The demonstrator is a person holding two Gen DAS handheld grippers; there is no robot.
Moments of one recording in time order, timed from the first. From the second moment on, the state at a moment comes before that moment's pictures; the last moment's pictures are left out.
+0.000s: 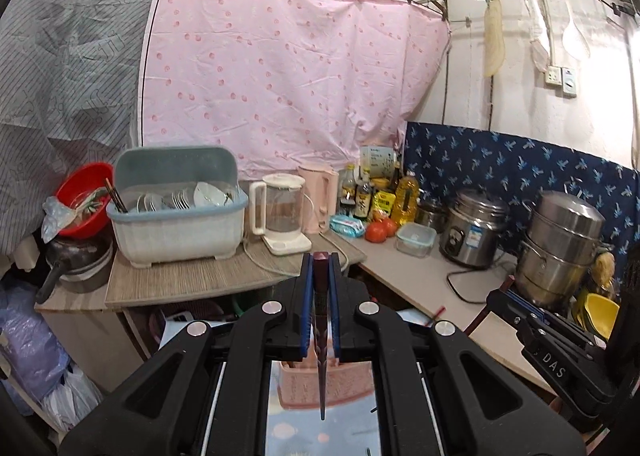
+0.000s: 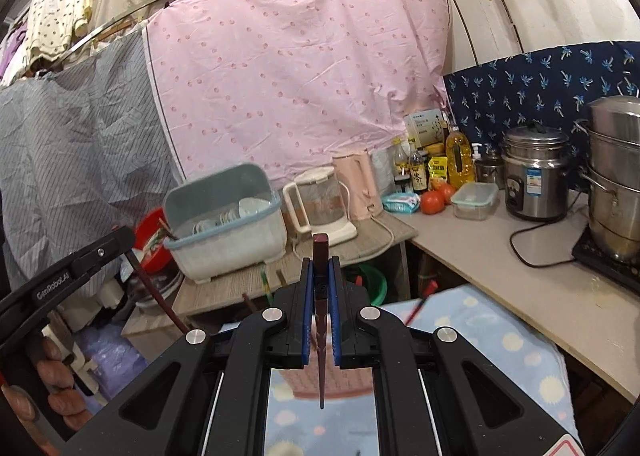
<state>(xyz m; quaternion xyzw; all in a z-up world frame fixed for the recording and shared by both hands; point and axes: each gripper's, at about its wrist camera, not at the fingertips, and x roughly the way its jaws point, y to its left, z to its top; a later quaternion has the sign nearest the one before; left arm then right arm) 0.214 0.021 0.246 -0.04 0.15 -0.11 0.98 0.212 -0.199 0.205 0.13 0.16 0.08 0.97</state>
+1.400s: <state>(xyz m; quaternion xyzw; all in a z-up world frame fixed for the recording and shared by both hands) 0.240 0.011 0.130 -0.03 0.27 -0.11 0.96 0.234 -0.183 0.099 0.15 0.26 0.07 0.95</state>
